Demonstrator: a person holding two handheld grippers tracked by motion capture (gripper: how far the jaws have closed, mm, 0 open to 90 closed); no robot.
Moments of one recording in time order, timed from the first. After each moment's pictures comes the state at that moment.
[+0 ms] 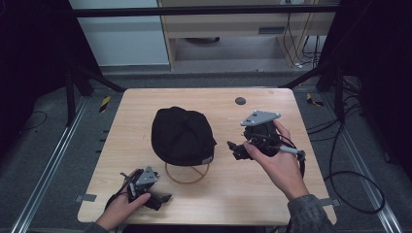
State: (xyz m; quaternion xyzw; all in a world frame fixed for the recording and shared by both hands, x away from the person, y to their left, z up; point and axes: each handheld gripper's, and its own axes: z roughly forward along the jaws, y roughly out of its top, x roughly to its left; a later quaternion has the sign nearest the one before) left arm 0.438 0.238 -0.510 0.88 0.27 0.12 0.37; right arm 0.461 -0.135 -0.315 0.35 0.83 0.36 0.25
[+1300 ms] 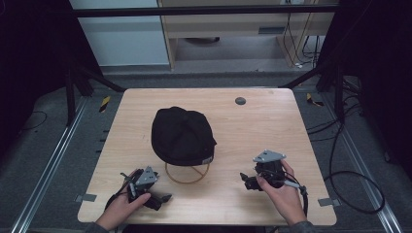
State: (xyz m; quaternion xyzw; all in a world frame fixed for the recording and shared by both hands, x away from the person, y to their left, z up) left arm 0.438 0.238 -0.509 0.88 0.27 0.12 0.36; right arm 0.442 -0.175 -0.455 0.42 0.82 0.34 0.21
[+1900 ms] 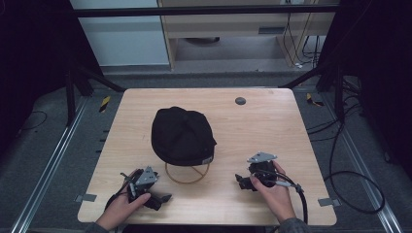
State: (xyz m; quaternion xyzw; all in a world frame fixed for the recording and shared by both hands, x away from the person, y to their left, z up) left arm 0.437 0.238 -0.510 0.88 0.27 0.12 0.36; right arm 0.458 -0.162 -0.491 0.44 0.82 0.33 0.18
